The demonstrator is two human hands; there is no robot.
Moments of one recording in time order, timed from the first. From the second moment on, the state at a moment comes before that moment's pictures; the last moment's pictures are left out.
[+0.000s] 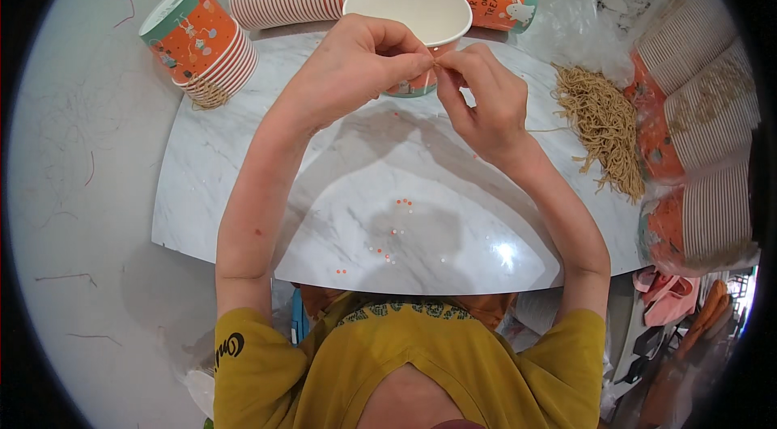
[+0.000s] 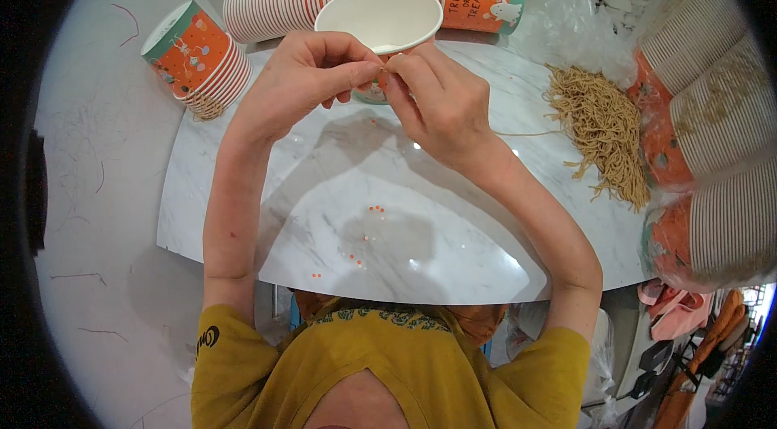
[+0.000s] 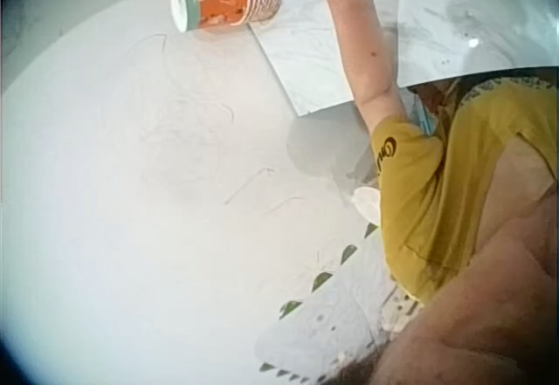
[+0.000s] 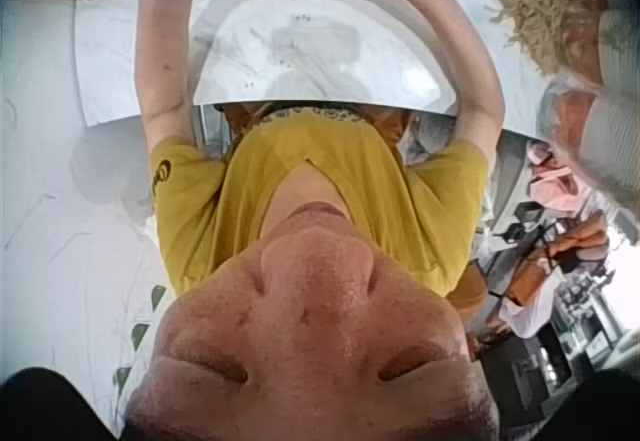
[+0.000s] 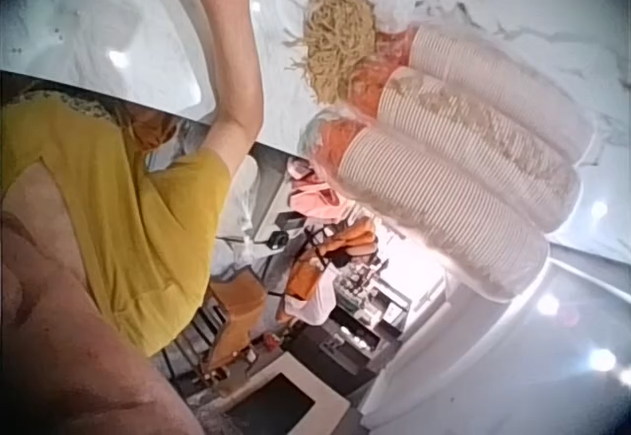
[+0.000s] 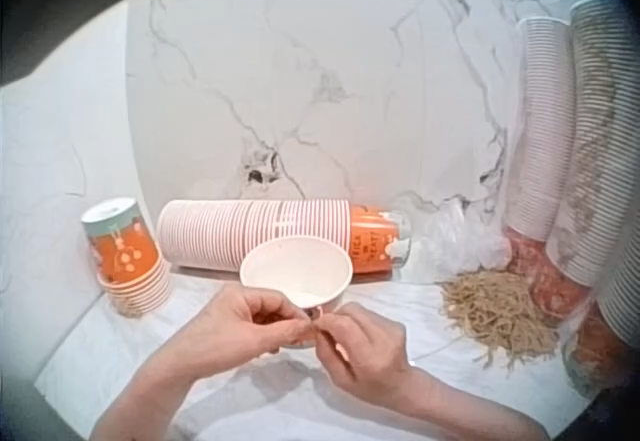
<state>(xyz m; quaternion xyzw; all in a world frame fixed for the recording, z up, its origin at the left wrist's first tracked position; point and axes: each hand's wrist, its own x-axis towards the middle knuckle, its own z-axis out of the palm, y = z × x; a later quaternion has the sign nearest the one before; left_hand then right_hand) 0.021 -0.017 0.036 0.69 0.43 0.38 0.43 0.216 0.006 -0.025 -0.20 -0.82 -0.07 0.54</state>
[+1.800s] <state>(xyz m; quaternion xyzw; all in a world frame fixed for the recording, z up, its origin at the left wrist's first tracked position) 0.035 0.011 -0.005 0.82 0.43 0.39 0.02 0.208 0.020 -0.043 -0.38 -0.55 0.52 0.52</state>
